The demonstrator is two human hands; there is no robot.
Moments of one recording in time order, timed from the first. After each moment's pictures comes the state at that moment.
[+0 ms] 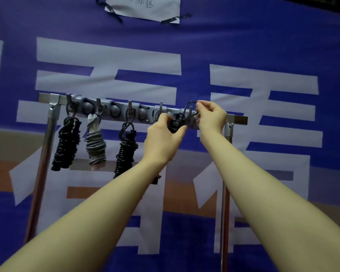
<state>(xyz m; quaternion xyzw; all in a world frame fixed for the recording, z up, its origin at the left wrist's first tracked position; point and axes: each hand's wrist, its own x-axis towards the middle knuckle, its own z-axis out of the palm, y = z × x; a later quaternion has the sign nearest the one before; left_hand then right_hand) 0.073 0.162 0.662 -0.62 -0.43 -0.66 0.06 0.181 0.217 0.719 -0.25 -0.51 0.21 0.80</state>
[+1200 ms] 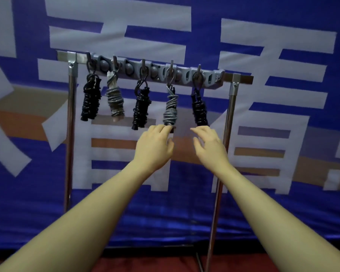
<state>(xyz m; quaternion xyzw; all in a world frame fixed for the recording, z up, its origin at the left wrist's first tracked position) 0.039 0.091 0.545 -0.70 -0.53 -0.42 0.21 0.209 0.138 0.540 -0.39 -0.78 -0.09 0.48</state>
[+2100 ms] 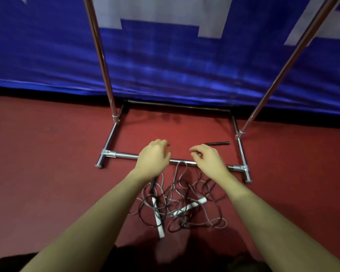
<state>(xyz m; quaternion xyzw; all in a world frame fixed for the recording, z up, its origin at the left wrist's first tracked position) -0.031 -0.024 0.136 -0.64 -0.71 -0.22 -0.18 0.150 0.032 0.112 -0.53 -0.78 0.27 0.18</state>
